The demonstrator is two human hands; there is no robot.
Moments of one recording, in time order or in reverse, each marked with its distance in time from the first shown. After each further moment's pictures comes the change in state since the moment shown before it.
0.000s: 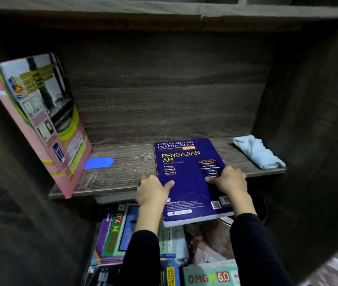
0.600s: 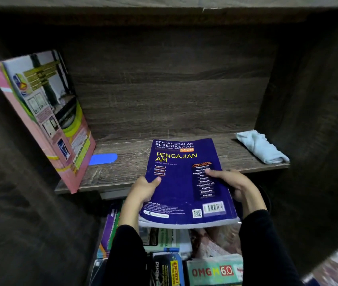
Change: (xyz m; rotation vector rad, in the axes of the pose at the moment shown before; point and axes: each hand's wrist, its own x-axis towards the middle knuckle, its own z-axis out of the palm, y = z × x) left_hand 0.030 -0.047 0.001 -0.554 -0.234 -0.053; right_hand -0.004 0.013 0.002 0.980 -0.519 0.092
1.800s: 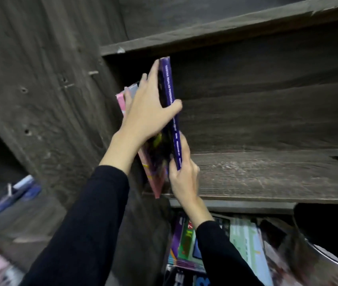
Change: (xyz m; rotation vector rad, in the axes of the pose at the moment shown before) left_hand -0.082 0.141 -0.200 0.639 0.724 0.872; right_hand -0.035 -0.008 0.294 -0.175 0.216 -1.360
